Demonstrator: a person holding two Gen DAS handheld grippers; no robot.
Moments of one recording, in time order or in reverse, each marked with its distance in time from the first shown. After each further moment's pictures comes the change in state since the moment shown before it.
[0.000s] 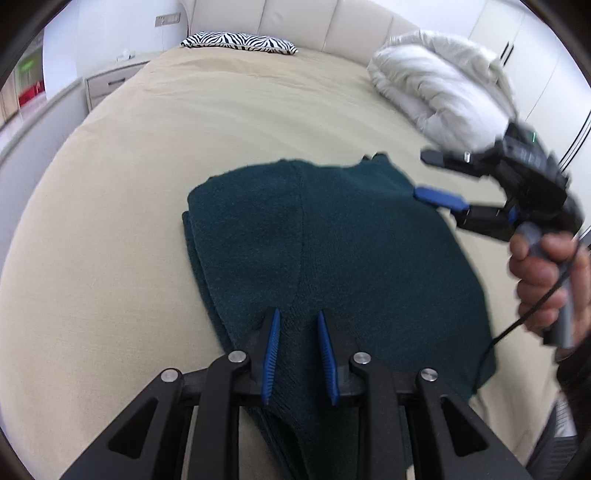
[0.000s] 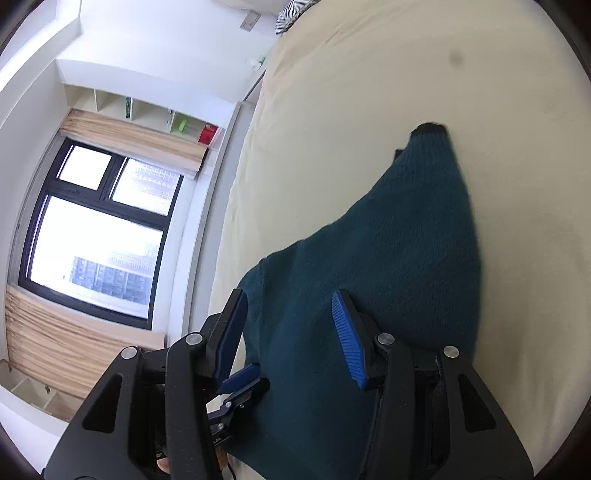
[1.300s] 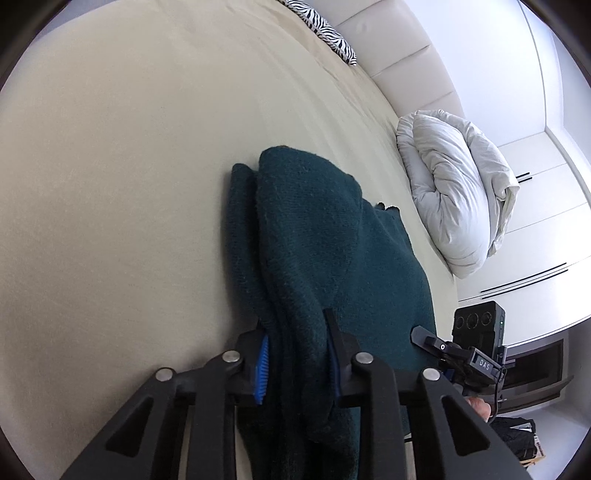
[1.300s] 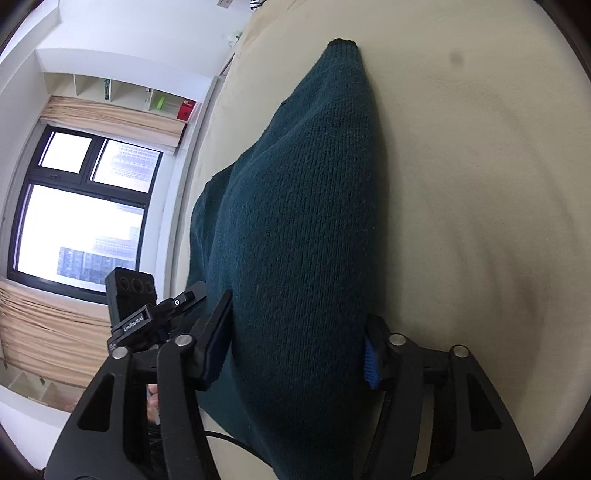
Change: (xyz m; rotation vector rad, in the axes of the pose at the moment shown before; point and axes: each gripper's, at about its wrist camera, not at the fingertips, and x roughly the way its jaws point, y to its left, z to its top) left arm 0.014 0.080 -0.019 -0.461 0.031 -0.299; right arm -0.029 -0.048 -0.087 -0.020 0.127 -0.090
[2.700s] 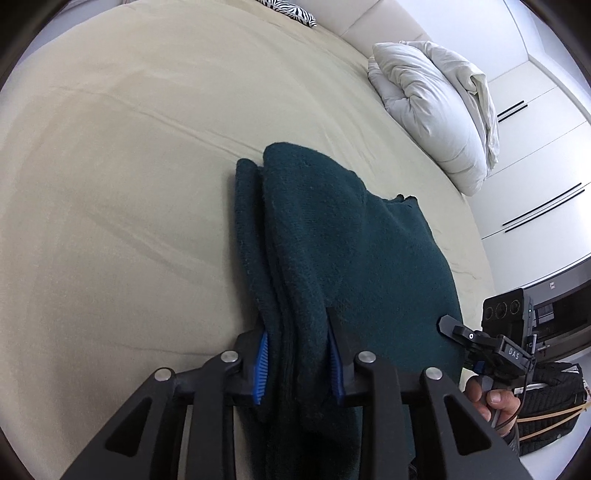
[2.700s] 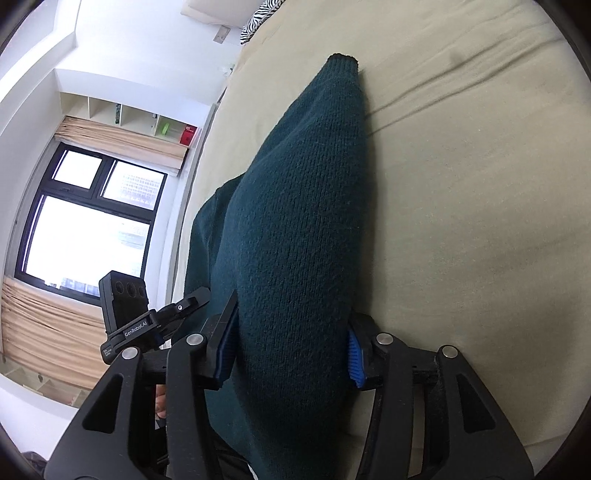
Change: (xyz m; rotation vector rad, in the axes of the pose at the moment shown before) left arm -0.007 -0.095 -0.221 0.157 0.049 0.133; right arm -0.149 -0.040 -0.267 0.065 -0.133 0.021
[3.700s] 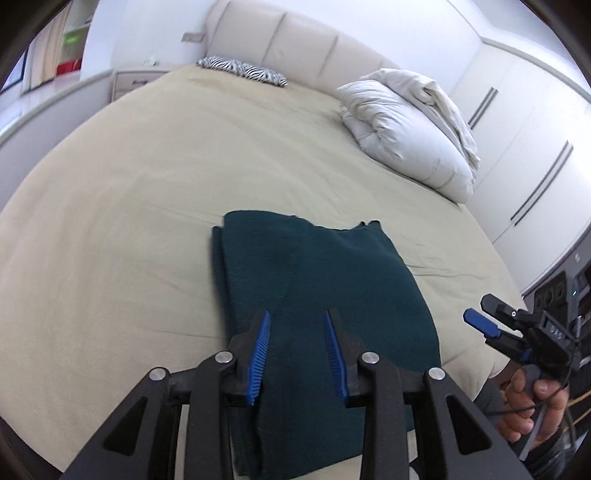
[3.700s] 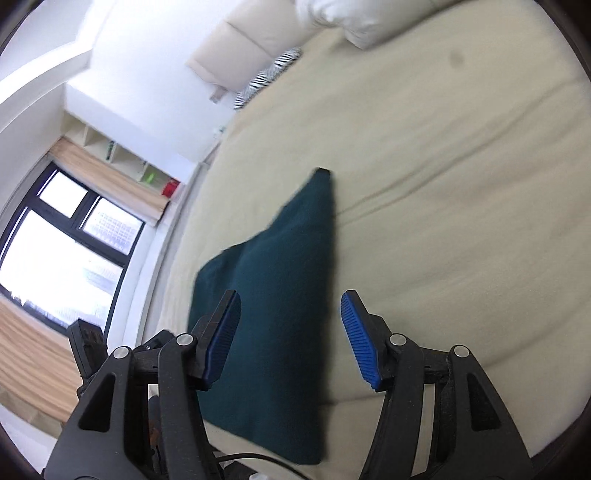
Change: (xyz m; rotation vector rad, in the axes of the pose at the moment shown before) left arm -0.065 -0.064 -0.047 0.209 -0.255 0.127; right arm -0.079 0.048 -0.014 -0.116 -0.289 -0.116
